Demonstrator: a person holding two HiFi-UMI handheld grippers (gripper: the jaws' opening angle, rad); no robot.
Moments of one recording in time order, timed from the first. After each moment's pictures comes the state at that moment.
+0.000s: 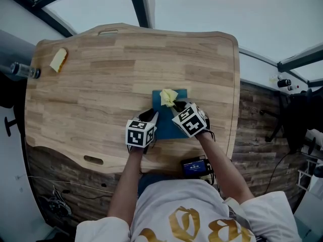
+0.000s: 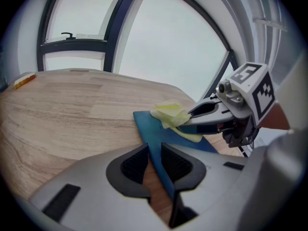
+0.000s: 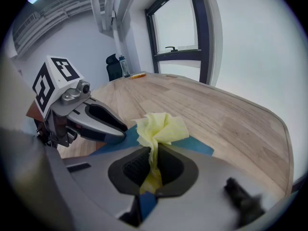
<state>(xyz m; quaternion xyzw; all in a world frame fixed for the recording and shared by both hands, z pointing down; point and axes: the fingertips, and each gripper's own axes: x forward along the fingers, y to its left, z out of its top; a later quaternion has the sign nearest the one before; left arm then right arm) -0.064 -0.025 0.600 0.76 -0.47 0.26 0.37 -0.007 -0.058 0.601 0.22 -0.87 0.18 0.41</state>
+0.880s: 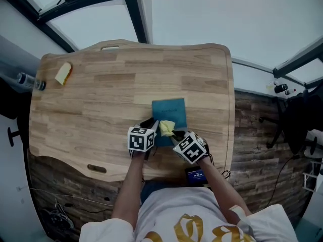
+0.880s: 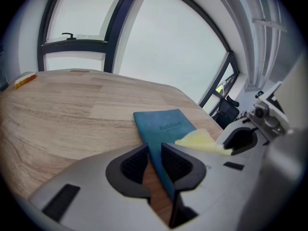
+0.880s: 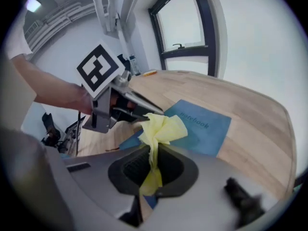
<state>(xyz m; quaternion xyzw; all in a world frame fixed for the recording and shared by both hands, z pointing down) -0.063 -0.023 0.600 0.76 -0.47 0.26 0.37 0.000 0.038 0.588 0.18 -0.87 0.21 0.40</state>
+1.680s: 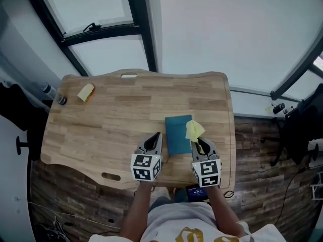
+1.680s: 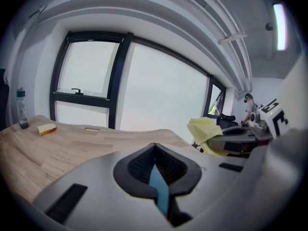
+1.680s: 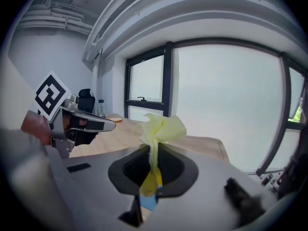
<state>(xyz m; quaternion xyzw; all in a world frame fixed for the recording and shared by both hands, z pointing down) -0.087 0.033 0.399 0.81 -0.54 0.12 0.18 0.049 0.042 0.400 0.49 -0.85 0.08 0.20</state>
